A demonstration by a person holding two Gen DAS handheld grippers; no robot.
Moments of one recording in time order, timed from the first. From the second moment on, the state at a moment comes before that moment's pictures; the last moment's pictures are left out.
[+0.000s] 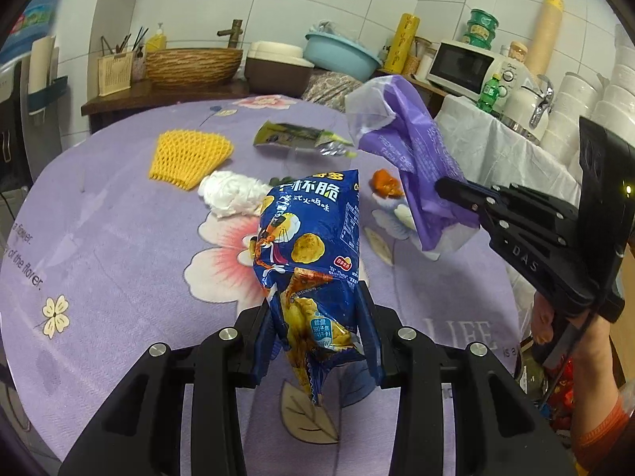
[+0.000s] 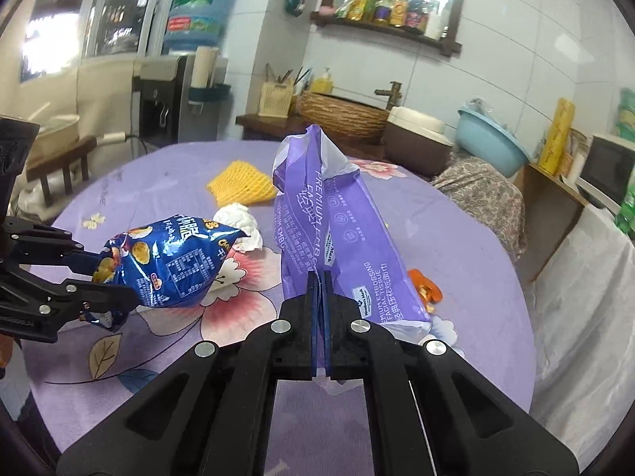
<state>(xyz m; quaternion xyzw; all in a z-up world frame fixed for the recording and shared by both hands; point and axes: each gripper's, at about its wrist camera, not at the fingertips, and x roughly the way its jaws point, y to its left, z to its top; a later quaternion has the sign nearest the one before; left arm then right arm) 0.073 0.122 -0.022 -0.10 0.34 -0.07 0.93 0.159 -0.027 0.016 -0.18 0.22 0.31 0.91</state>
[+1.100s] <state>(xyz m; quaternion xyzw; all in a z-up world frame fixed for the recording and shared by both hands) 0.125 -0.096 -0.006 -0.03 0.31 -0.26 0.91 0.098 -0.284 -0.016 0.01 0.22 0.00 0.98</state>
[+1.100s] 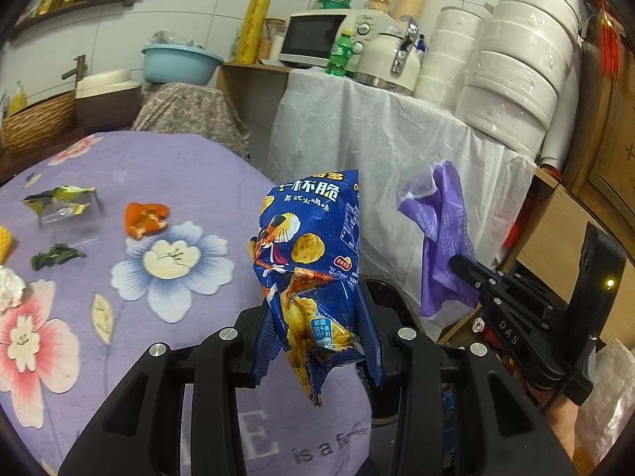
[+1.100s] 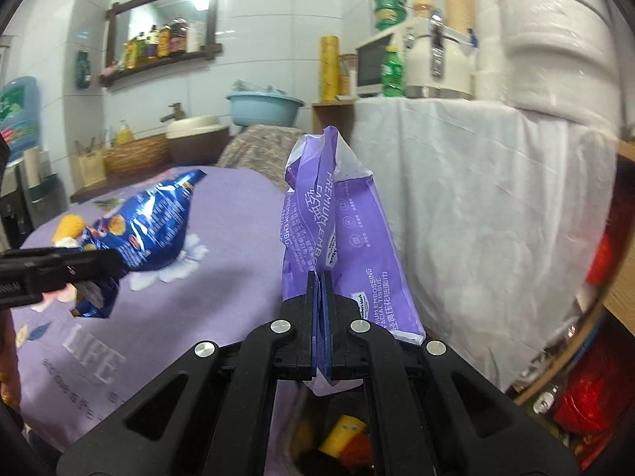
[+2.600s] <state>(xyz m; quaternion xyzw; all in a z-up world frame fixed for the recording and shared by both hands) 0.156 -0.275 -0.144 0.05 0.47 -0.35 0.81 0.076 -0.406 -0.174 0.11 0.35 -0.22 0.90</state>
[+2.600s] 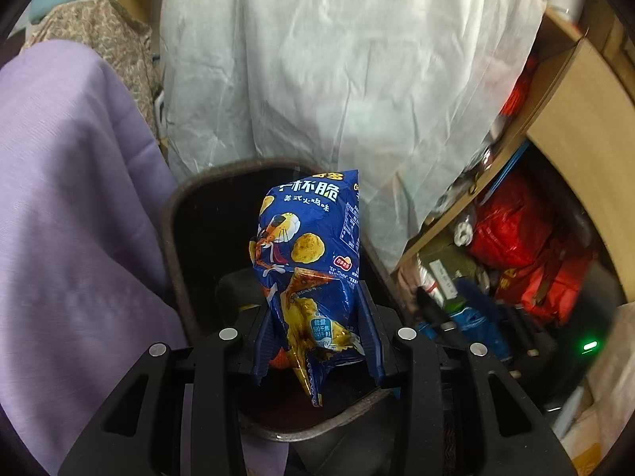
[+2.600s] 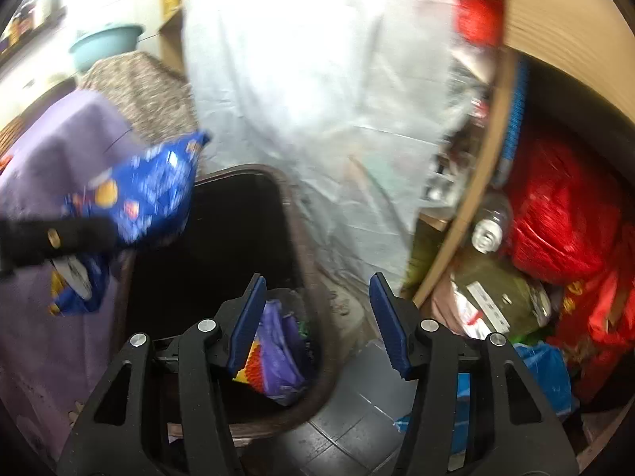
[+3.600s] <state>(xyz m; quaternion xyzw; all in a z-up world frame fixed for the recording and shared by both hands) 0.124 -0.282 -0.160 0.08 0.46 -0.36 0.81 0.047 -0.433 -0.158 0.14 0.32 -0.27 0.90</state>
